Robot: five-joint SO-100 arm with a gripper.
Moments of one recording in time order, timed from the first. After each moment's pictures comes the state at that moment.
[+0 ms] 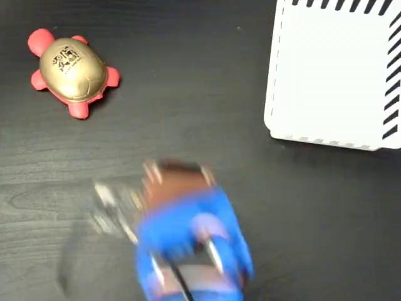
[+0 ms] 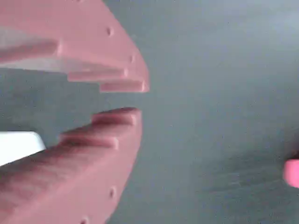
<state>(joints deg) -7.4 136.5 138.0 62.6 22.3</state>
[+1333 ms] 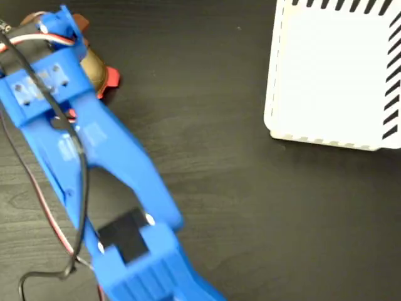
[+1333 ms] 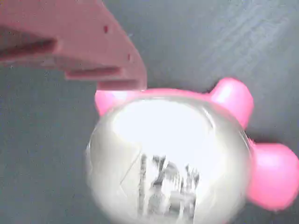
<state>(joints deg) -20.7 54.8 47.1 85.8 60.7</state>
